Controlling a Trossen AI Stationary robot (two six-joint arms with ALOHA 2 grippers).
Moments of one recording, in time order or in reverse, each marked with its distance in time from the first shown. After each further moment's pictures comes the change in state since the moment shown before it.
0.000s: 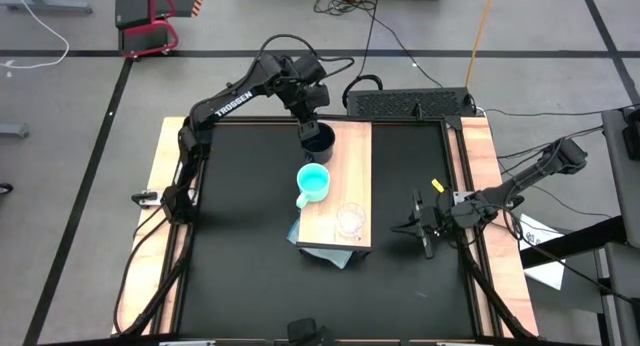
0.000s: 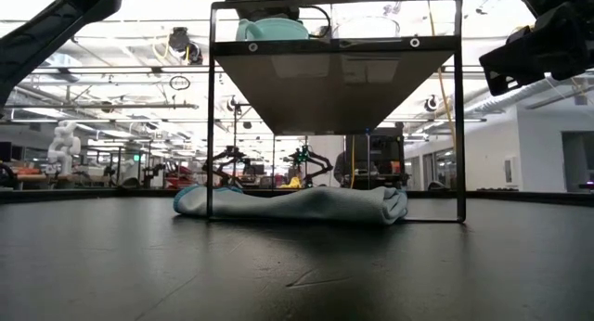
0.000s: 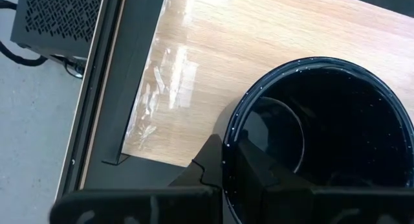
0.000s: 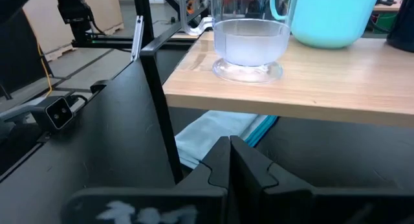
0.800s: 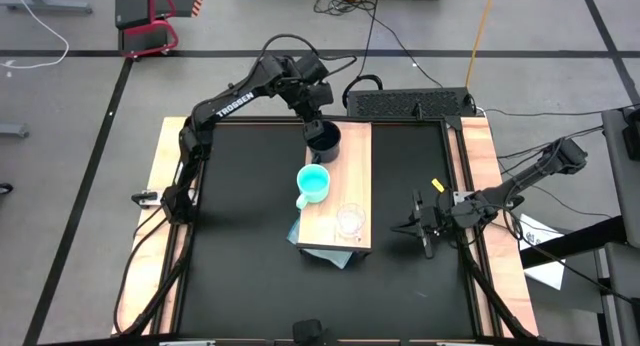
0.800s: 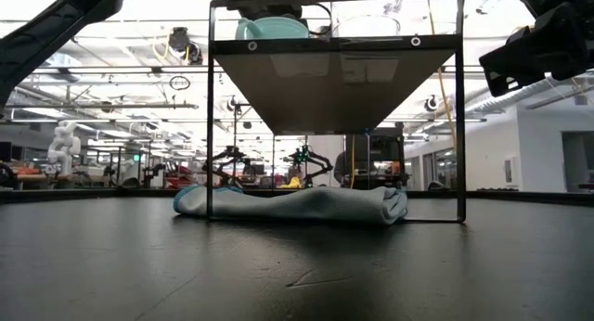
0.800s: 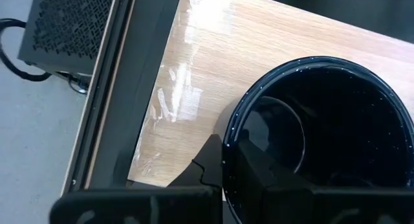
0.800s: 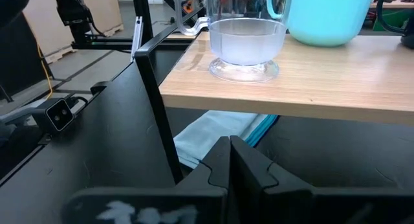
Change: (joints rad) left arm -0.011 0.002 -0.002 0.064 0.016 -0.020; right arm 0.000 0.000 0.000 -0.002 0.002 0.014
